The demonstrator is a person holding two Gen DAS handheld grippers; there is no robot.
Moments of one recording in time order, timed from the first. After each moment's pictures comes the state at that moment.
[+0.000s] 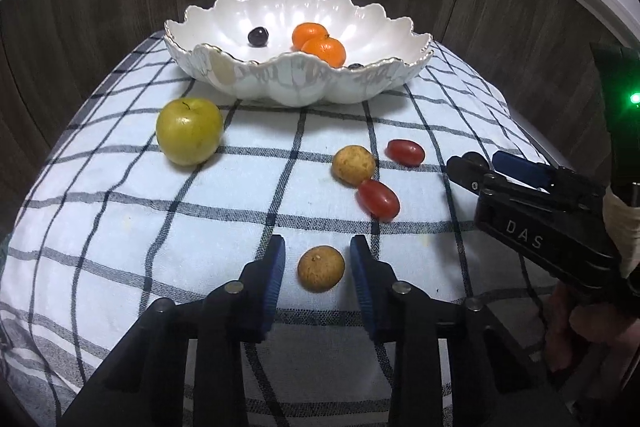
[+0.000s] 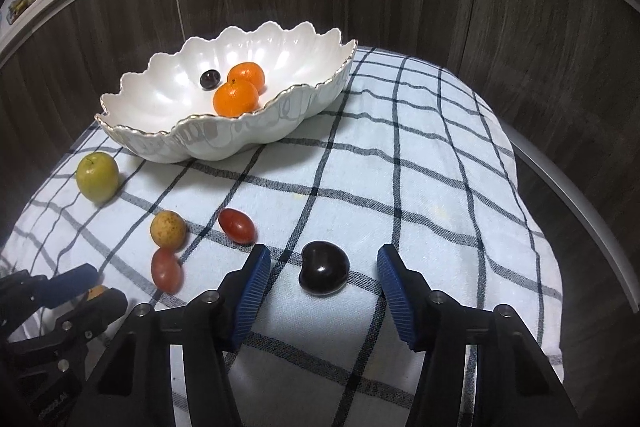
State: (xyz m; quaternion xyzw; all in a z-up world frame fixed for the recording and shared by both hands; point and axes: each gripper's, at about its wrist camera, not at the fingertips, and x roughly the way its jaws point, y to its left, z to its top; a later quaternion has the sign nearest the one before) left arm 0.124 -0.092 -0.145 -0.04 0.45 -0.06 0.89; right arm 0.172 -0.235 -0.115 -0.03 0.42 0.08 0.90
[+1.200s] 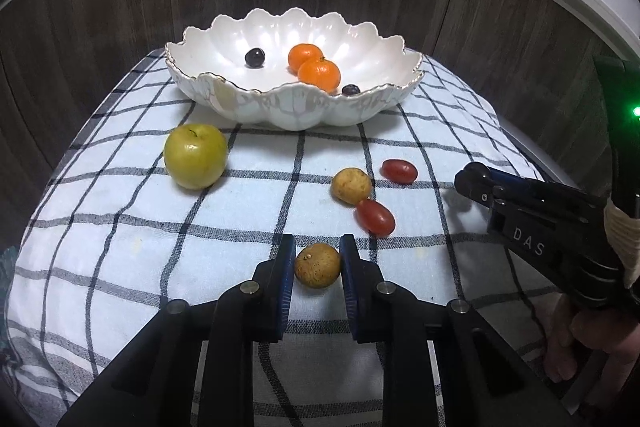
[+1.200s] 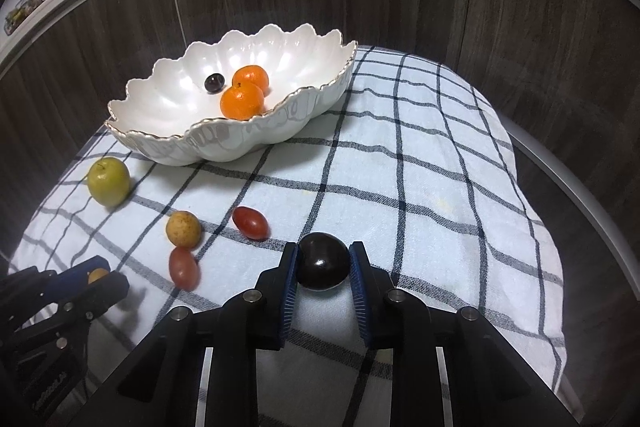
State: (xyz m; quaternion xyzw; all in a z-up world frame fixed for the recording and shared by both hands) left arm 0.124 -0.086 -0.127 -0.03 0.42 -0.07 0.90; right arm 0.163 -0.233 -0.105 -0.01 0.42 0.07 0.90
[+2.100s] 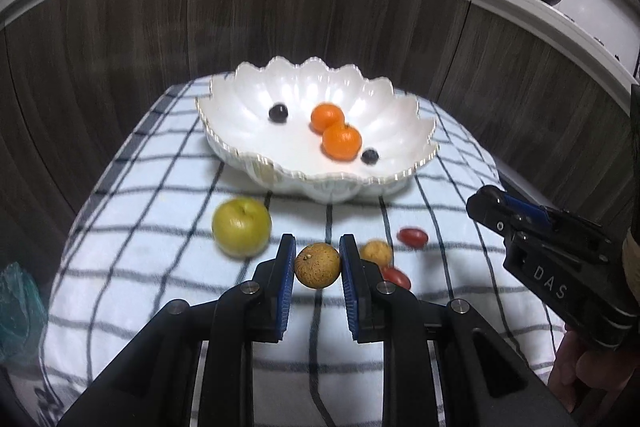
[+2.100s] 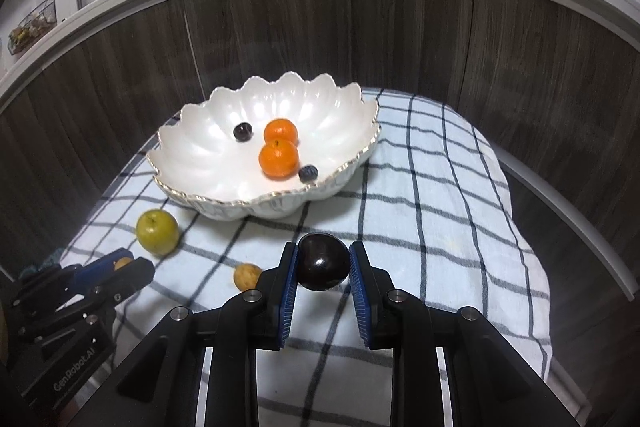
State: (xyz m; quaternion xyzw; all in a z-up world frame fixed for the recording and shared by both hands) left arm 0.140 -0.049 -0.082 -0.05 0.38 -0.07 0.92; right arm 0.154 -0.199 -0.052 0.00 0.38 0.06 0.92
